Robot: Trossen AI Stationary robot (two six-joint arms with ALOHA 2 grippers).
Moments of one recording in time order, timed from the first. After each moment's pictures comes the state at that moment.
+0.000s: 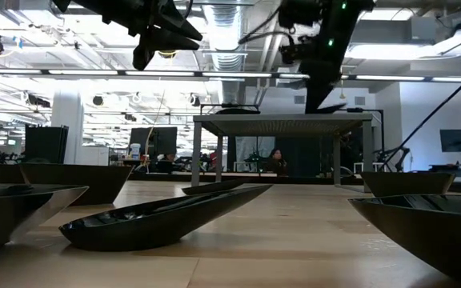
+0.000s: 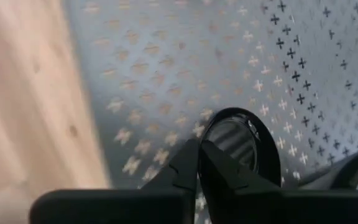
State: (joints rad) left arm -0.05 1.13 0.74 0.07 -0.24 -0.50; right arm -0.20 1.52 1.25 -0.91 0.34 0.04
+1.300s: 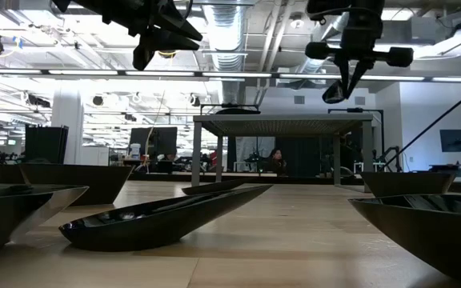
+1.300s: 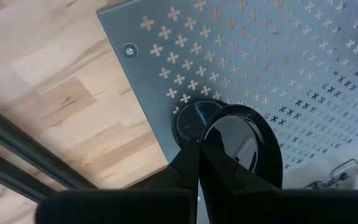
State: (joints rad) left arm -0.05 1.13 0.74 0.07 -0.24 -0.50; right arm -0.39 1.35 1.28 -1.21 0.25 -1.54
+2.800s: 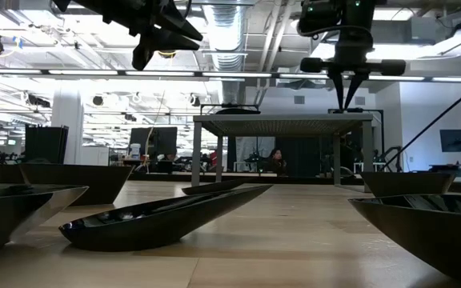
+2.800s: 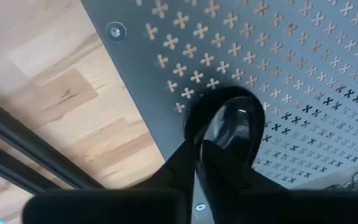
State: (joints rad) left arm -0.04 1.13 0.74 0.08 -0.27 -0.53; right arm -0.43 1.43 1.28 -1.19 0.26 -1.57
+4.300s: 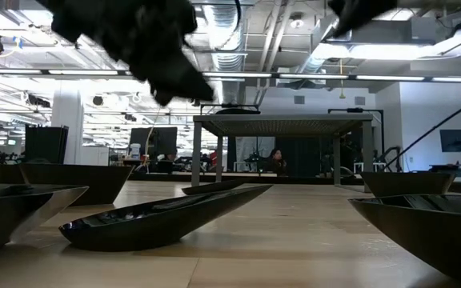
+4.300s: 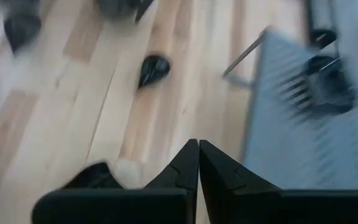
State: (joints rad) left arm -0.24 1.52 0.74 0.21 -0.10 -0.22; right arm 0.15 1.12 1.09 -0.83 0.23 -0.21
